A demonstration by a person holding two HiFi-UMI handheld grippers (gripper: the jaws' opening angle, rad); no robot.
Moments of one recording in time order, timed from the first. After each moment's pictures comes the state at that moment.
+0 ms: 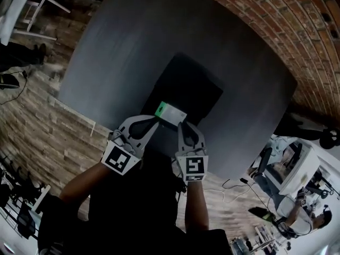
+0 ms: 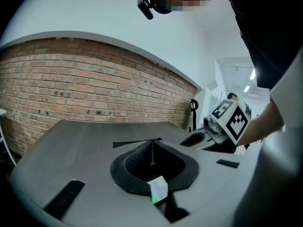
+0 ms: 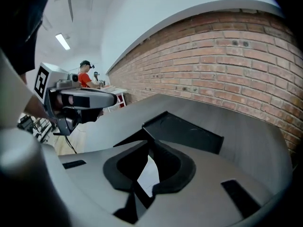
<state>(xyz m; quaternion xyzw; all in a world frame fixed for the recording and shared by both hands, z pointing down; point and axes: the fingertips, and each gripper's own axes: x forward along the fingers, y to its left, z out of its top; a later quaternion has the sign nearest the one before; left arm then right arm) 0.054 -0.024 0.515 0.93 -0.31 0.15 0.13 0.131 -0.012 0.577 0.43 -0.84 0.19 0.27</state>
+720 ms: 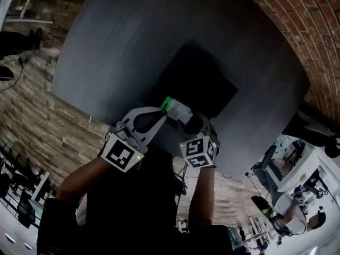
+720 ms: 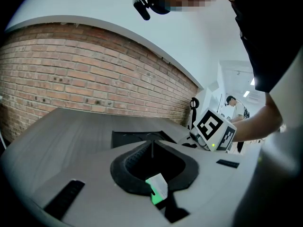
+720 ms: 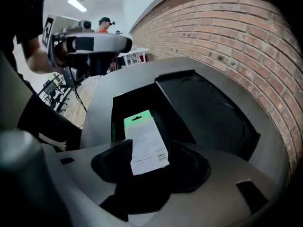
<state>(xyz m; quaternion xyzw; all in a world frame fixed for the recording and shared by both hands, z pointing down) 0.055 -0.046 0.568 0.93 -0.30 0.15 0.17 0.129 -0.003 0.691 0.25 -0.82 0.19 0.48</state>
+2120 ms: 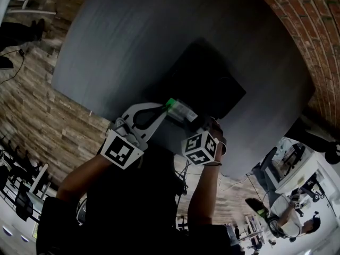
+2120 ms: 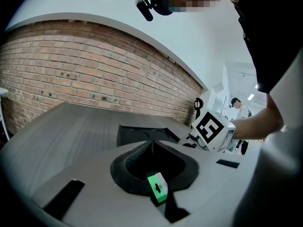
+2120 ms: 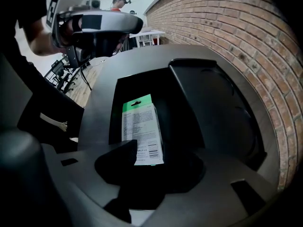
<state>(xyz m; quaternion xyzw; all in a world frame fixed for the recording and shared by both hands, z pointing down) 0.038 -0.049 0.583 0.92 -0.32 0.15 0.19 0.131 0.006 0.711 0.17 -0.79 0.16 0.57</state>
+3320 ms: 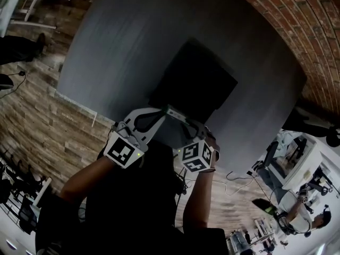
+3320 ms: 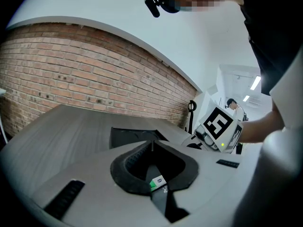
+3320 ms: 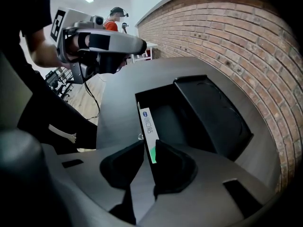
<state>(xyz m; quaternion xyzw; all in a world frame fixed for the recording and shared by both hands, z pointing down) 0.040 -0.010 0.553 0.93 -0.30 0.13 0.18 0.116 0.050 0.663 0.23 -0.81 0.17 0.52</state>
